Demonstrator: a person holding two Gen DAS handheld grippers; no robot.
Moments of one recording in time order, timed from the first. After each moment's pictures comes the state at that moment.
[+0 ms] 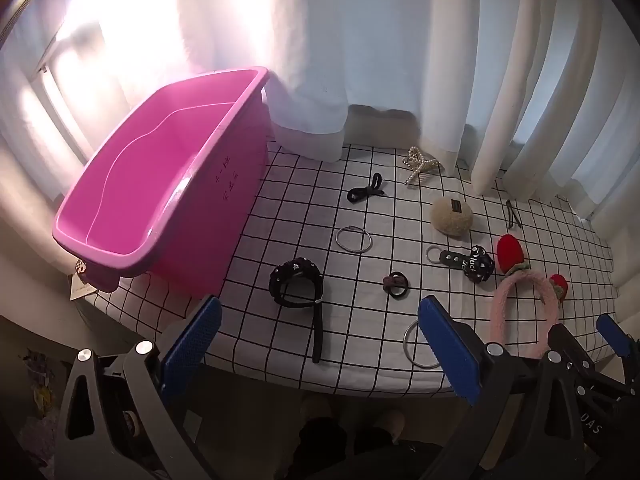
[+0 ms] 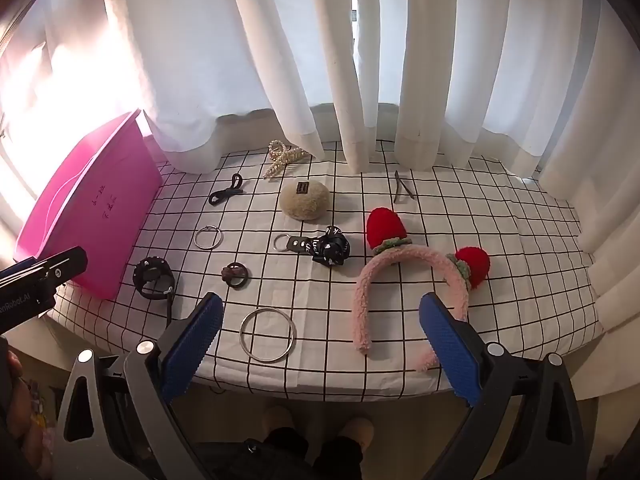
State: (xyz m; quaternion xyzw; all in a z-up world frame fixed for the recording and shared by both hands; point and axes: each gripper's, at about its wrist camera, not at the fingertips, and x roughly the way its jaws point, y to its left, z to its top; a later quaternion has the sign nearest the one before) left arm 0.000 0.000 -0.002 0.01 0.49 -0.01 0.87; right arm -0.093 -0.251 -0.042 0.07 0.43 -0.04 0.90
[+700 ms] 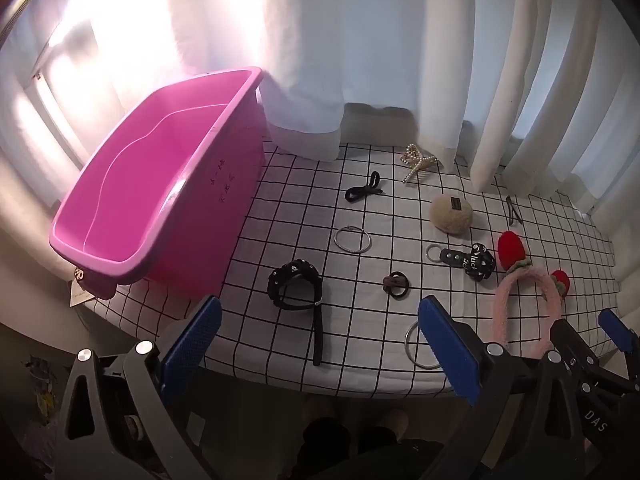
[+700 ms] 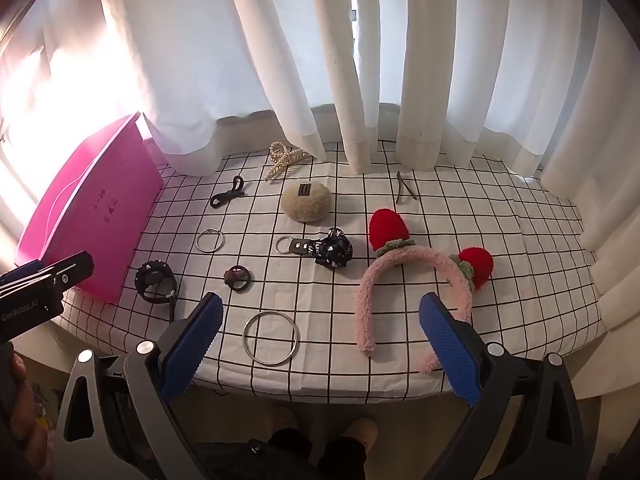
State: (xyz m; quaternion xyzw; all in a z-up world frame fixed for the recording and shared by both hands) left arm 0.005 -0.002 -0.005 0.03 0.49 -0.01 0.87; right arm -0.089 -0.256 -0.042 0.07 0.43 -0.03 0.90
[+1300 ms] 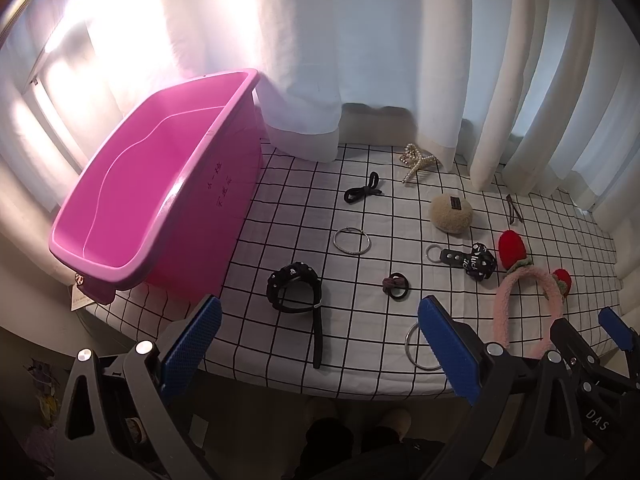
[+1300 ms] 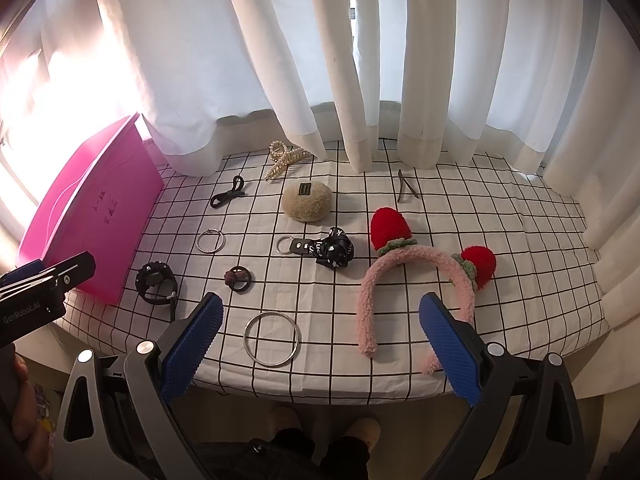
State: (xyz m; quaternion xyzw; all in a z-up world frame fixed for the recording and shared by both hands) left arm 0.009 -0.004 -0.004 0.04 0.49 -0.01 0.87; right arm -0.086 -0.255 -0.044 0.08 0.43 -0.03 0.90
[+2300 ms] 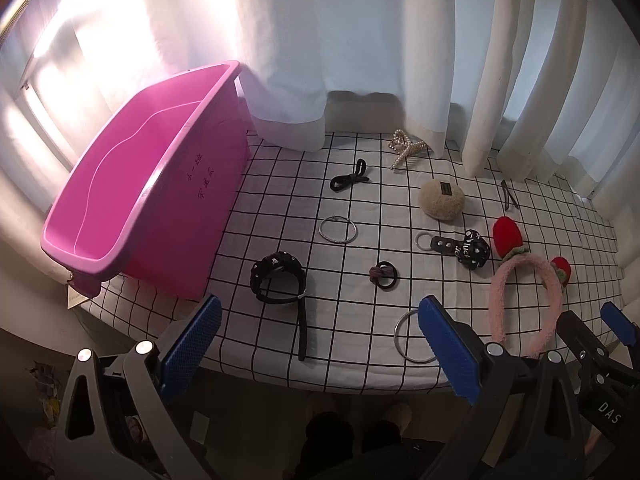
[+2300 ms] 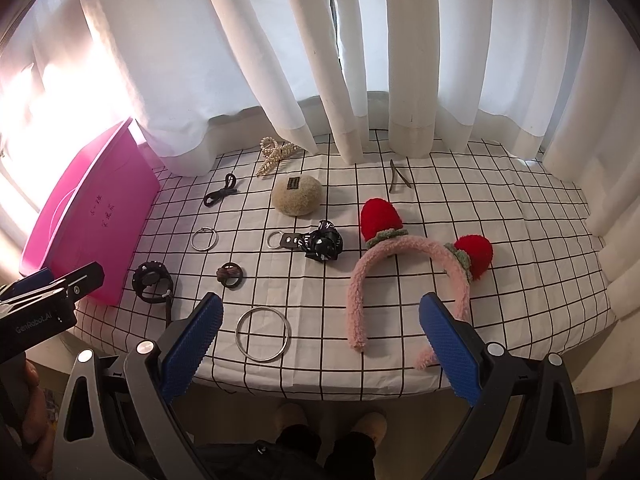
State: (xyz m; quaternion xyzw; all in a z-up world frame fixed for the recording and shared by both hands) left arm 0.004 -0.029 -0.017 0.05 0.50 -0.01 0.87; right arm -0.089 -0.281 -0.053 0.11 0.44 -0.03 0.89
